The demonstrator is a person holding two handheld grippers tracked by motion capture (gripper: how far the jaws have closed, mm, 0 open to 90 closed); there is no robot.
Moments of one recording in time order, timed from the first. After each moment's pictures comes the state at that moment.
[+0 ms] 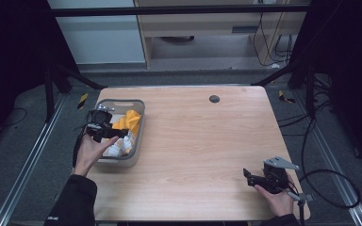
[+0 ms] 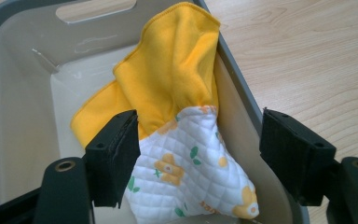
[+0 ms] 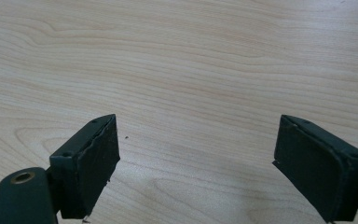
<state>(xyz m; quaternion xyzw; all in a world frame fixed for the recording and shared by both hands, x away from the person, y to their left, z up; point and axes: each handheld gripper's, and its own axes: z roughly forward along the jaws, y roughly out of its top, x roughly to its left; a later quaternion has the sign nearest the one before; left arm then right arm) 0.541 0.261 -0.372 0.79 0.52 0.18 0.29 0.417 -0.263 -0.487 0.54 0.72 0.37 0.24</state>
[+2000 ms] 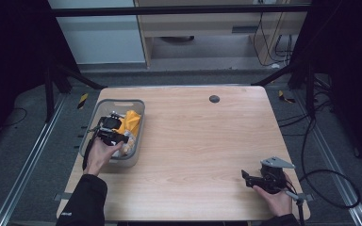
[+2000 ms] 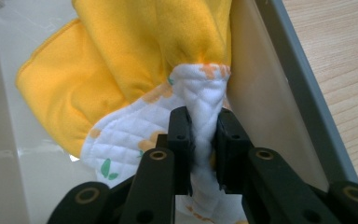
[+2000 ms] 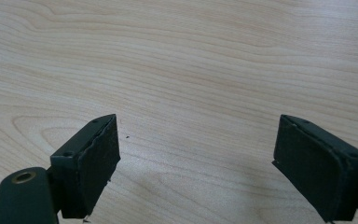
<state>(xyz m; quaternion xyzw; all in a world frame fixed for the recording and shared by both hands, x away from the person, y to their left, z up) 0.560 0.251 -0.416 0.80 0.54 0.13 0.21 0.419 -0.258 -0.491 0.54 0.73 0.36 0.22</state>
